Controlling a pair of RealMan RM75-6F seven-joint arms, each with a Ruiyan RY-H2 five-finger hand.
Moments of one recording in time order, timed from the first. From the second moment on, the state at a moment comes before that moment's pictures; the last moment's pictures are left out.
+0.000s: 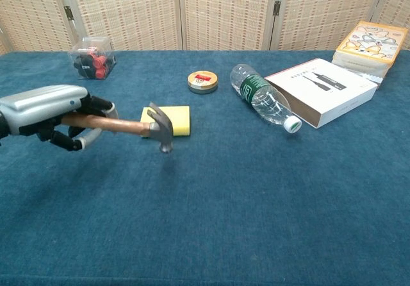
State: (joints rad) left arm -0.66 -1.48 0.03 -1.28 1.59 1.10 -0.16; right arm 0.01 -1.06 0.04 -1.59 -1.55 1.55 0.06
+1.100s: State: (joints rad) left arm -0.41 -1.22 -0.03 -1.62 1.28 1.30 -0.03; right arm 0.03 -1.06 0.05 -1.57 -1.55 1.53 0.08
